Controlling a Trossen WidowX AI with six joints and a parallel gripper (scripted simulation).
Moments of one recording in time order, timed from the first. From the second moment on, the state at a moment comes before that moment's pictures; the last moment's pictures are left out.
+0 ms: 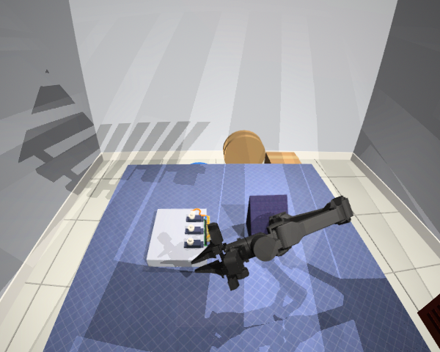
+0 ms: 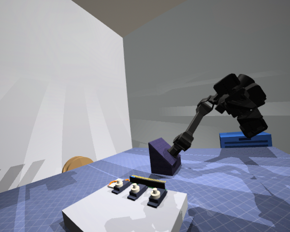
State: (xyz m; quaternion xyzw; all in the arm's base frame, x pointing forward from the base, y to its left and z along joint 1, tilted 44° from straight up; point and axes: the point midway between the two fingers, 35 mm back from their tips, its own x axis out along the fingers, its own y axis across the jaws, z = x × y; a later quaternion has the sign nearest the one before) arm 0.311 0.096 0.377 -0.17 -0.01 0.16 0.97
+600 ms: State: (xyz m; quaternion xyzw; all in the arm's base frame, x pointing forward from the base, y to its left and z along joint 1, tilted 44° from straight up) arm 0.317 0.021 0.339 -0.04 -0.02 0.03 1.00
